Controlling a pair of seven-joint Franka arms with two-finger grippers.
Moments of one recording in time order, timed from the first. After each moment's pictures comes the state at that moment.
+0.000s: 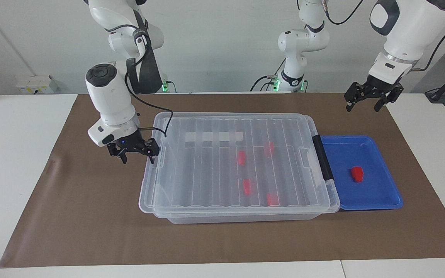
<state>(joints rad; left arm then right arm) 0.05 -0.07 -0.06 -1.75 -0.01 1.76 0.08 0.17 0.22 -0.05 -1.72 -0.02 2.04 0.20</state>
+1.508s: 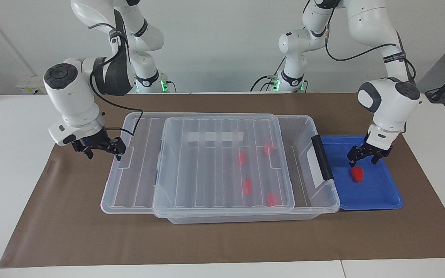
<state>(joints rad) 0.17 0.24 -0.06 -2.03 -0.01 2.46 0.09 0.05 0.21 -0.05 -1.71 -0.07 1.97 0.10</state>
